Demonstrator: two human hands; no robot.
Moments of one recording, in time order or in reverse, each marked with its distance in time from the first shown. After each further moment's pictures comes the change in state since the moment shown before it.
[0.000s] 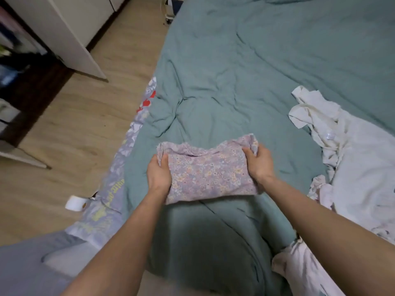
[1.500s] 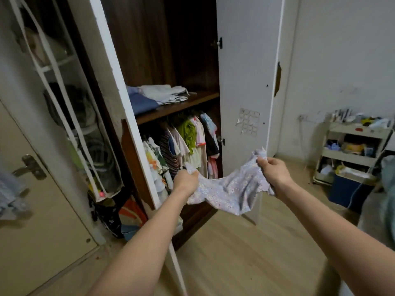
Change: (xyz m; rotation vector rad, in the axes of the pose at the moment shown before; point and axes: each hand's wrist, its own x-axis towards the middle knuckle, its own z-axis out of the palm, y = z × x) left_hand 0.403 0.149 -0.789 -0.030 0.277 0.079; right_hand -0.153 -0.798 0.490 0.449 -0.409 -0.426
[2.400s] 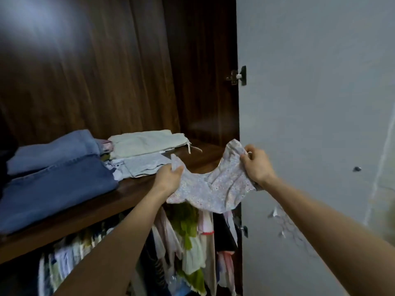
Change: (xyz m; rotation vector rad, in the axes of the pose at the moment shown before) left_hand 0.568 0.205 0.026 0.011 0.261 0.204; right_hand 0.608 -0.125 0.178 -0.401 -0.125 -0.548
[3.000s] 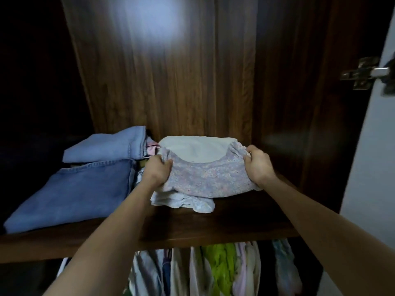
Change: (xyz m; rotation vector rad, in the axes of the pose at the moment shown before) left_hand 0.181 -0.038 -0.059 0.236 0.555 -0.294; right_hand 0.266 0.005 0.198 0.027 -0.311 -0.363
